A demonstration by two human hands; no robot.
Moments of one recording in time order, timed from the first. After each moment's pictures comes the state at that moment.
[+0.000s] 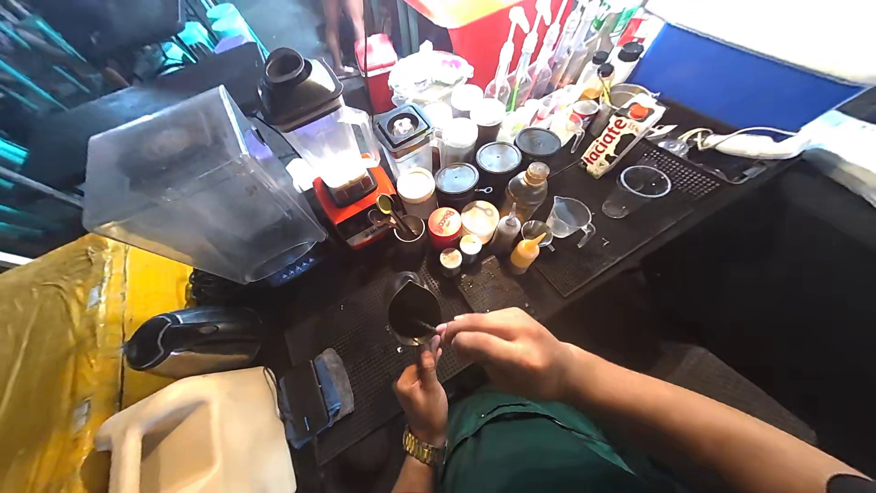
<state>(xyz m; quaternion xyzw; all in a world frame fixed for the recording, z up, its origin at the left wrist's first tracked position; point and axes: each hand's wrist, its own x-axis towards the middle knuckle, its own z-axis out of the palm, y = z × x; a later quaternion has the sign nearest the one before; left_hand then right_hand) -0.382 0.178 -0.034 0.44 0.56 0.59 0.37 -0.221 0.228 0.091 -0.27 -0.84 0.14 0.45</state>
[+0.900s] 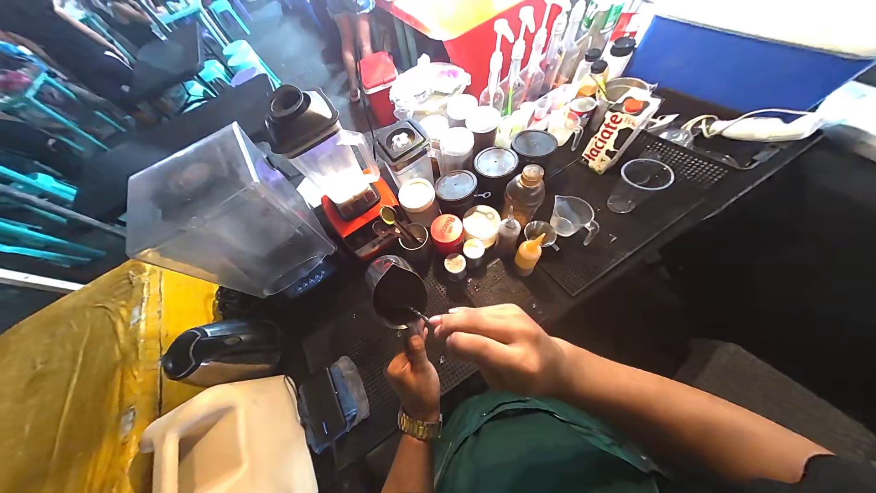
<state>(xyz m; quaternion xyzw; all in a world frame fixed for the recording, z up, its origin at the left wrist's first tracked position) -0.390 0.216 -0.010 0.50 0.54 0.62 0.28 -0.226 0.233 0.102 -0.23 -0.82 0.07 0.52</state>
